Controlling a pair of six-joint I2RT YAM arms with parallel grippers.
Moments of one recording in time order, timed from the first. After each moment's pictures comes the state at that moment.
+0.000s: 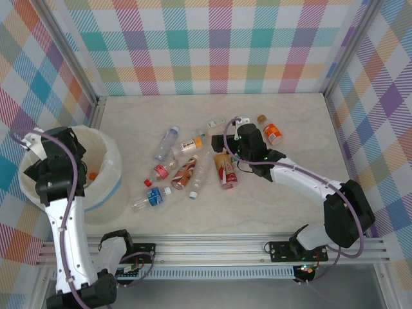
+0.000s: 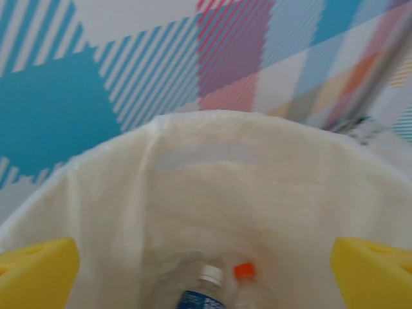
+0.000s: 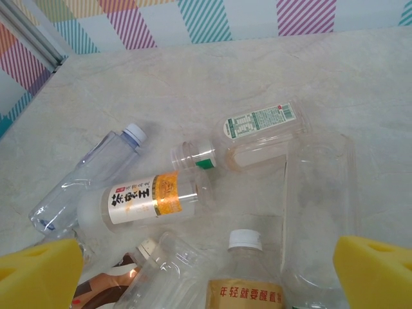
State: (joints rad) left arm 0.27 0.85 1.26 -0.93 -0.57 -0.38; right arm 0.66 1.43 0.95 0.00 0.14 0.41
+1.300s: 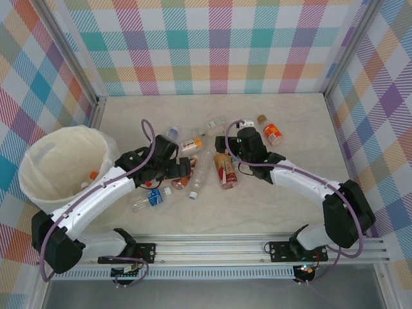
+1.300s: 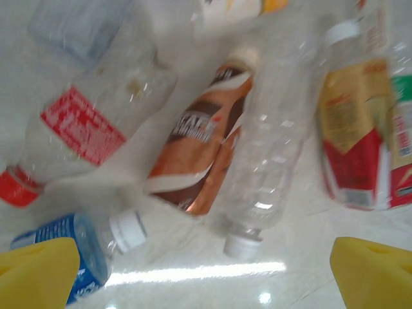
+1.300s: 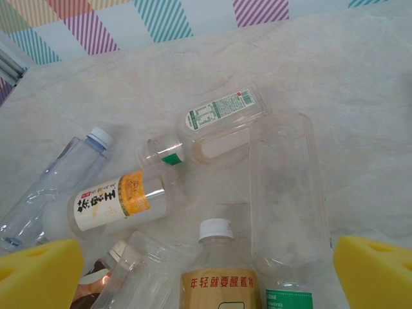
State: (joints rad) left arm -0.67 1.19 1.03 -0.90 -0.15 -0.72; right arm 0.66 1.43 0.91 0.00 0.23 0.47
